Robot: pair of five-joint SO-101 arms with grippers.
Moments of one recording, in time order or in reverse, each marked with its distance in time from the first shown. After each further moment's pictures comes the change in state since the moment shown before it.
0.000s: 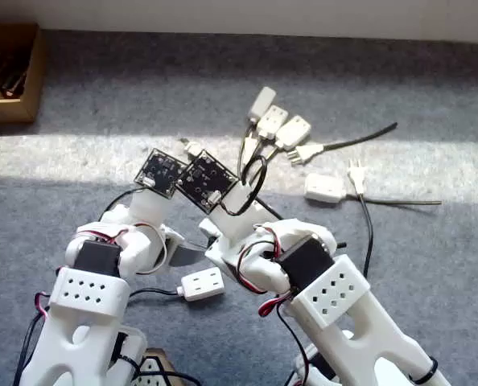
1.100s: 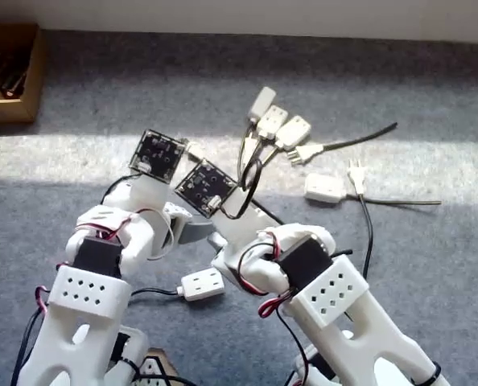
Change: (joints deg) left arm 4.5 0.0 -4.9 -6.2 4.6; right arm 0.3 0.0 1.0 4.5 0.0
